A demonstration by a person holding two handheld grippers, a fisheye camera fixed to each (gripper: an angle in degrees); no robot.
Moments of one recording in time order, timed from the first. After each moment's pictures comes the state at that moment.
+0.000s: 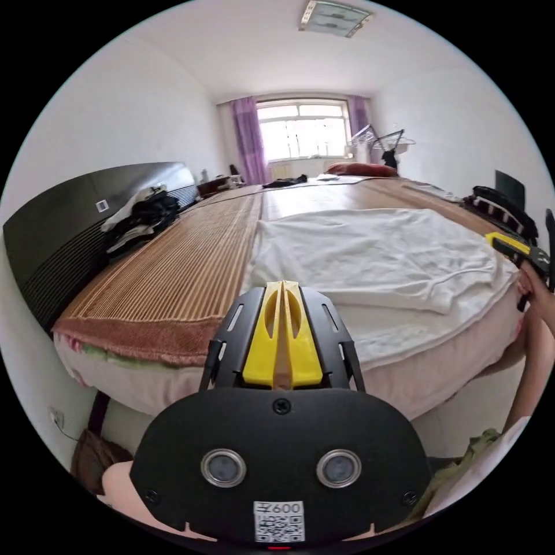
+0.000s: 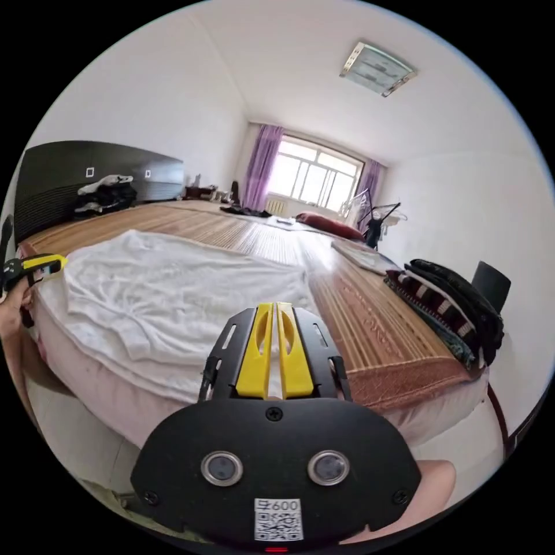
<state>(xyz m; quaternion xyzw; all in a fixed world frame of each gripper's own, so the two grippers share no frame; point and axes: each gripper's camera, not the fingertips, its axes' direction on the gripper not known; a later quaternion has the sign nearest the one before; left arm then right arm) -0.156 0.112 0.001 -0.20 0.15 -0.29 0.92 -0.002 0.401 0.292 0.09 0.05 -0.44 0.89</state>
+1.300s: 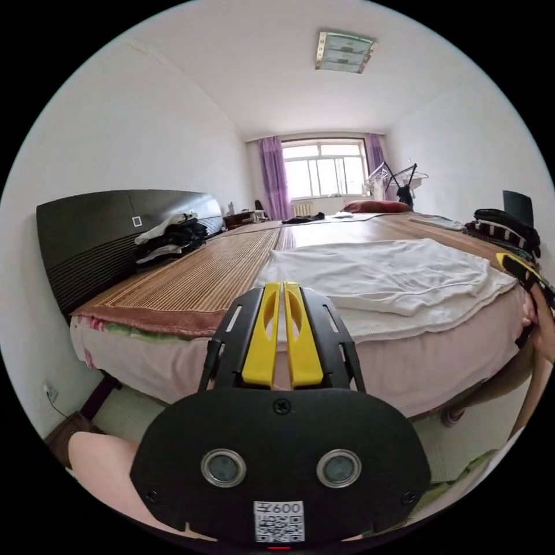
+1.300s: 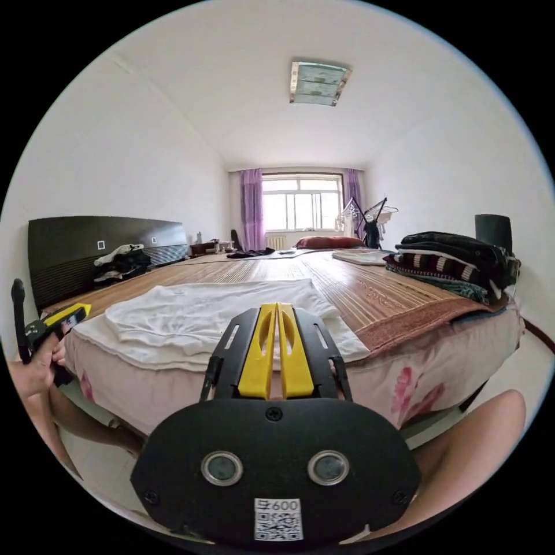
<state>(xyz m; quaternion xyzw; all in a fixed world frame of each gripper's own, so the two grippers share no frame) -0.278 0.033 -0.159 -0.20 0.08 -0.31 0.93 0.076 0.516 0.400 0.20 0.02 -0.32 0.92</state>
